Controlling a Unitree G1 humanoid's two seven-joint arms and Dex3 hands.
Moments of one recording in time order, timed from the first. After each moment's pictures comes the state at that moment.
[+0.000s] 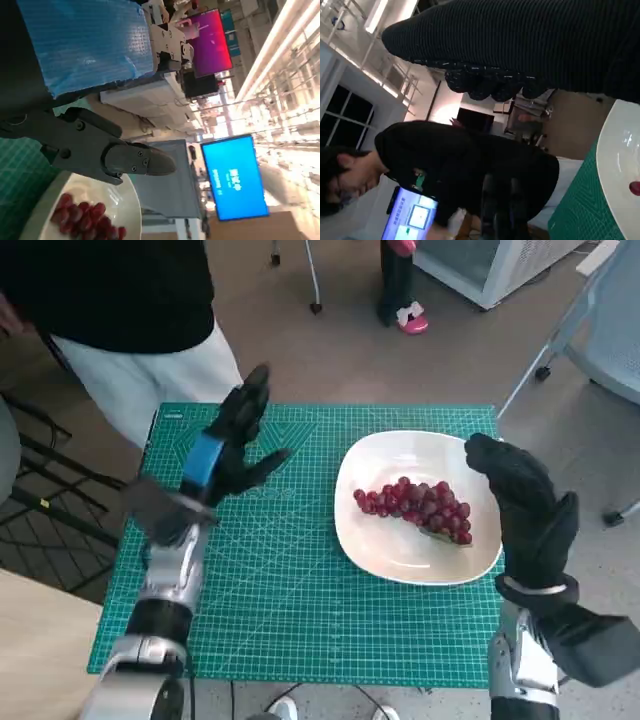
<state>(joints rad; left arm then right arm) -0.63 0.20 0.15 0.76 -0.22 -0.51 -0.44 -0.38 -0.13 -0.16 0.36 0.31 -0.68 0.42</state>
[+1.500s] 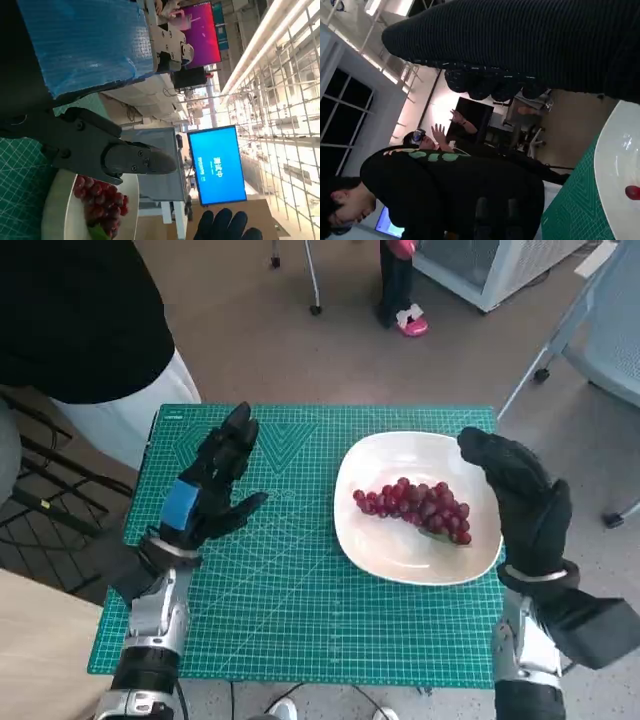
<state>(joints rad) -0.45 0.18 0.17 0.57 -0.28 -0.50 -0.53 -0.45 -0.16 -0.18 0.48 0.32 -0.72 0.49</state>
